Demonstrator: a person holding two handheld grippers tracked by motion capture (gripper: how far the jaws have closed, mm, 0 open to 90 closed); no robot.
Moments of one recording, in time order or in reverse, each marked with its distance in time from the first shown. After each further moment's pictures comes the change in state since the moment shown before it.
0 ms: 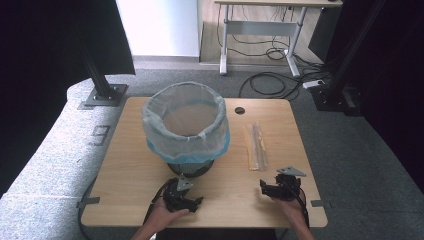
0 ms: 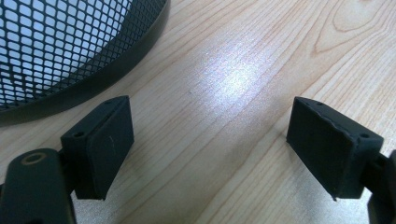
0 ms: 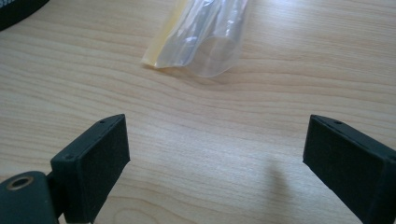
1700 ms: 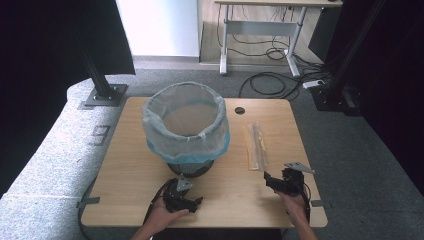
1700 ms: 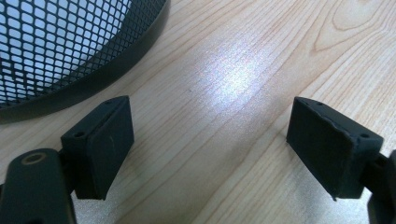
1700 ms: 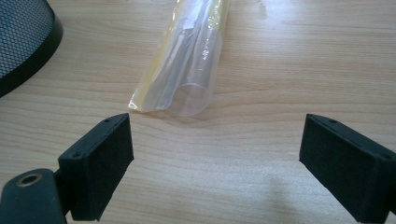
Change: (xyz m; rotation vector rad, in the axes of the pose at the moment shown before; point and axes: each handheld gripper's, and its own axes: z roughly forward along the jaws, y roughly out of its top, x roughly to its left) left arm 0.000 -0.001 -0.001 -0.001 0.001 0.001; right arm -0.014 0.012 -0.002 -0.081 0.010 0.127
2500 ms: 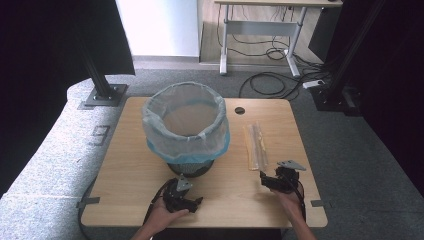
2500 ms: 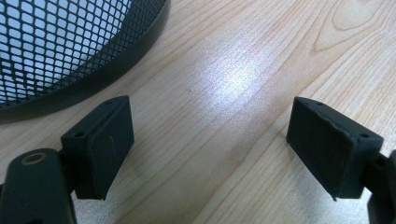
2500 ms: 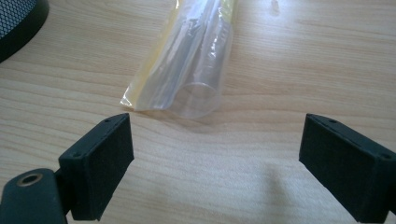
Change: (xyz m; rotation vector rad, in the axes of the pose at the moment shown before) left arm 0.000 0.000 0.000 0.000 0.000 0.000; right arm 0.008 0.000 0.020 0.023 -0.022 -0.088
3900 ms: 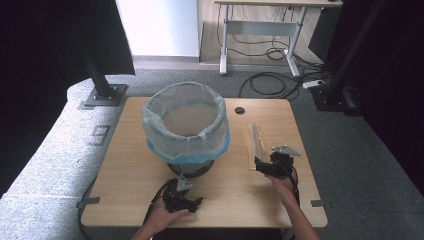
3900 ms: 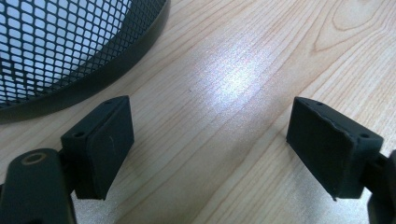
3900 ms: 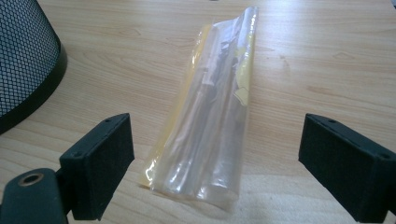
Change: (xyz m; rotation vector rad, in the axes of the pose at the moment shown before) left arm 0.000 0.000 0.000 0.001 0.000 0.000; right arm 0.010 0.044 0.015 -0.064 0.016 -0.020
